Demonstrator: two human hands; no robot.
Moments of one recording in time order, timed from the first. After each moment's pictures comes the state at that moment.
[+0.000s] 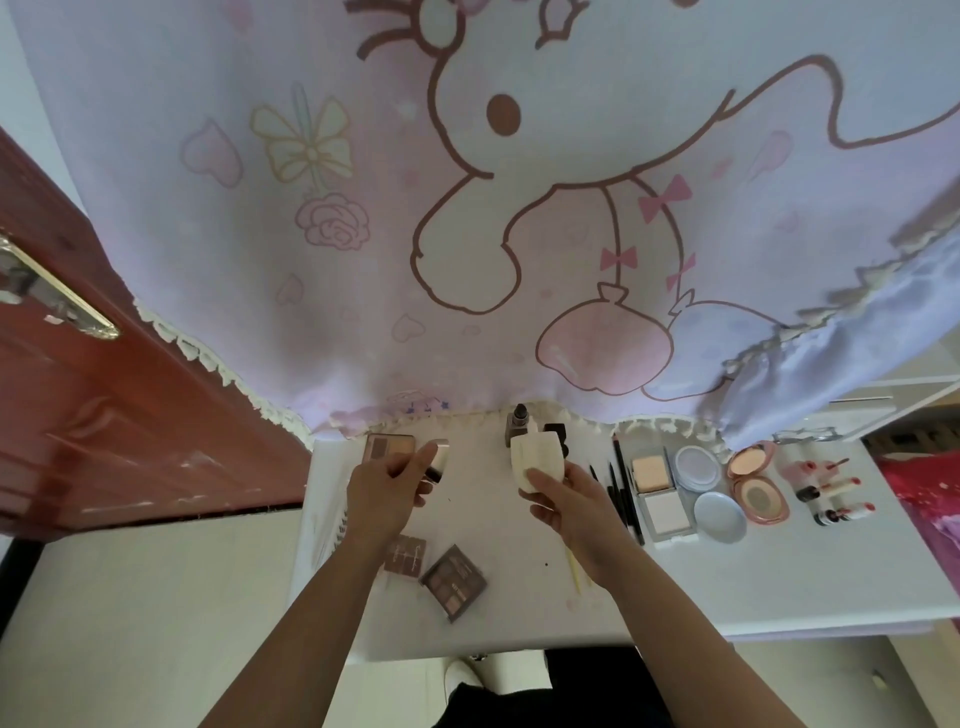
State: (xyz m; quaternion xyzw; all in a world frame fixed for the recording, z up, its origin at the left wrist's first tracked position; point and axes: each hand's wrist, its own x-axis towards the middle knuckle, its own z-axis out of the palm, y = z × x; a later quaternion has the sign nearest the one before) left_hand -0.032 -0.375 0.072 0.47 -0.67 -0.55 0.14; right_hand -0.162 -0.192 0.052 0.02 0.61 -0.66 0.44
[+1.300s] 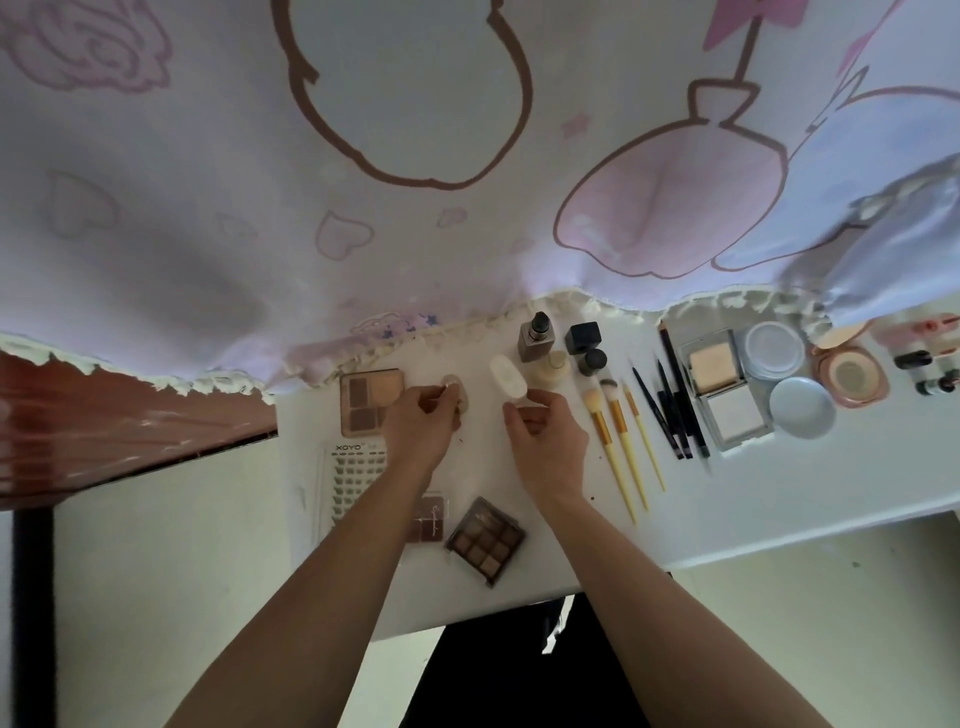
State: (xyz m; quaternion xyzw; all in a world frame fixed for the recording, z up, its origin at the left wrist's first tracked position) left_hand -0.096 -0.415 -0.070 0.52 -0.68 -0.52 0.01; right_hand -0.143 -0.275 -0.074 0.05 0.85 -0.48 0.23
